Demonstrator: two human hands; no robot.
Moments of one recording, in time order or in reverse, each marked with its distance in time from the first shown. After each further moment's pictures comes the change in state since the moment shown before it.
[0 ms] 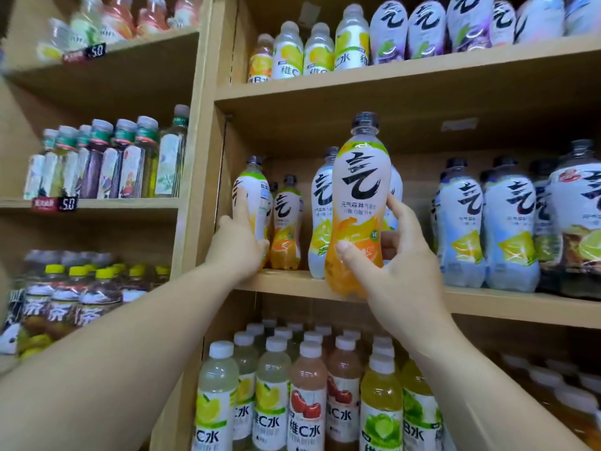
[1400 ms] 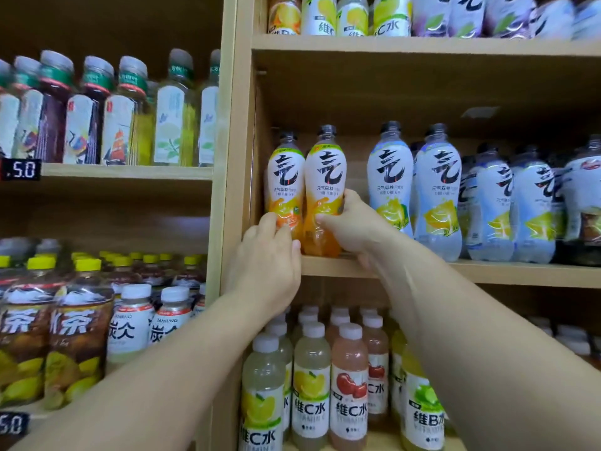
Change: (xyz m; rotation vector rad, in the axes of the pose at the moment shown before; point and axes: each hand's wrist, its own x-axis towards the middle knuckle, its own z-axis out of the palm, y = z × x) left_hand -0.018 -0.086 0.008 -0.011 -0.004 0.494; right_hand 0.073 -0.009 0.161 -0.298 -0.158 0.452
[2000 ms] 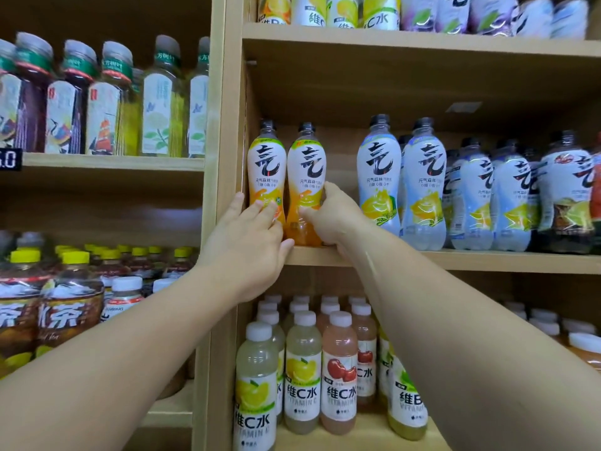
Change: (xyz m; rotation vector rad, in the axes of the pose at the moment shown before) left_hand 0.007 -0.012 -0.027 0.456 -0.152 0.283; right_hand 0.002 -0.007 0.013 -0.144 0.070 -0.029
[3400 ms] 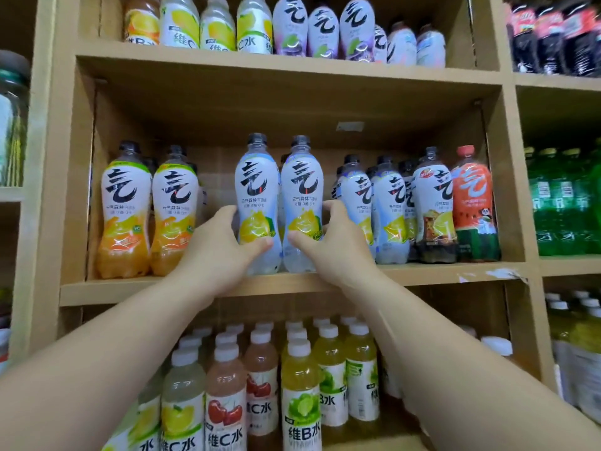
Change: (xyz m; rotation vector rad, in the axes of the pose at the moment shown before) left_hand 0.091 0.138 -0.035 -1.096 0.124 -0.396; right_hand -0.023 0.129 -0.152 0.036 0.196 -0.108
